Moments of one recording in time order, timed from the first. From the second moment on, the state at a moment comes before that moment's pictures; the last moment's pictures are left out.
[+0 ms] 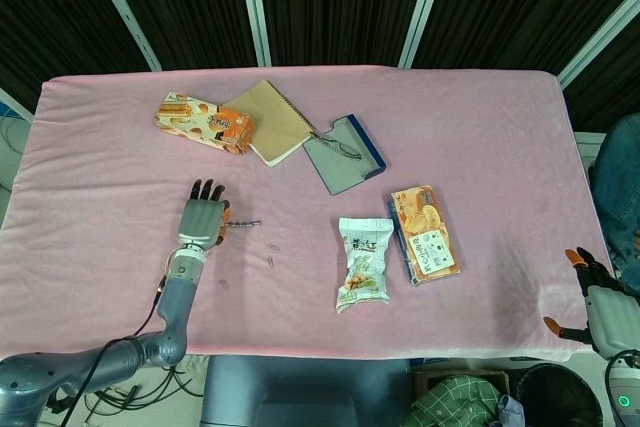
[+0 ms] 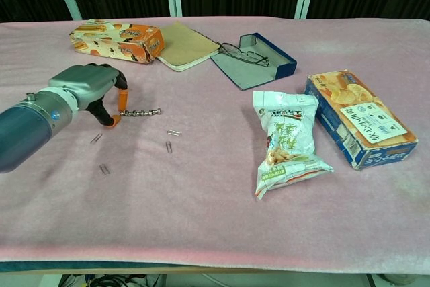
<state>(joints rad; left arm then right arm) -0.76 -1.87 -0.22 -1.09 0.87 1.04 0.64 0.07 -1.03 0.07 -1.76 -1.27 1.32 -0.02</state>
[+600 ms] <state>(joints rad) -0.76 -1.92 -0.23 -1.03 0.92 1.06 0.62 0.07 -1.03 0.07 -1.76 -1.26 1.31 -0.02</state>
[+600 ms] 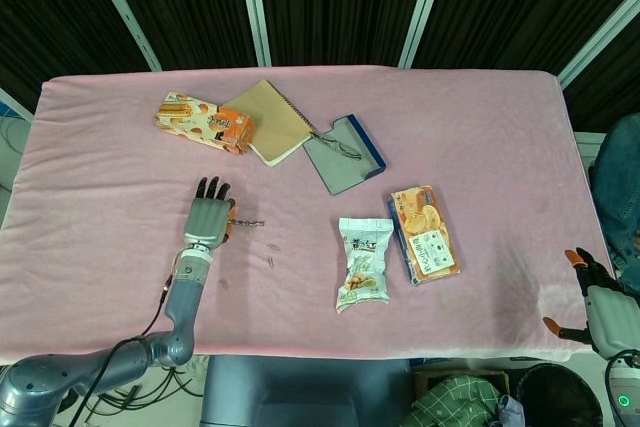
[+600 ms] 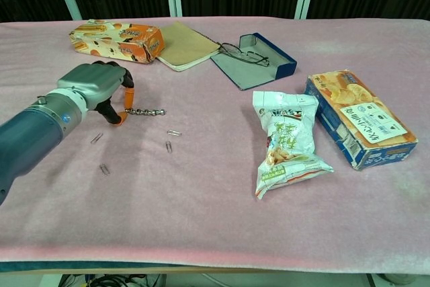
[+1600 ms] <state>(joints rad) -0.76 -1.95 -0.25 -0.99 0.92 1.05 0.65 0.07 -1.03 0.07 -1.76 -1.26 1.31 -0.02</state>
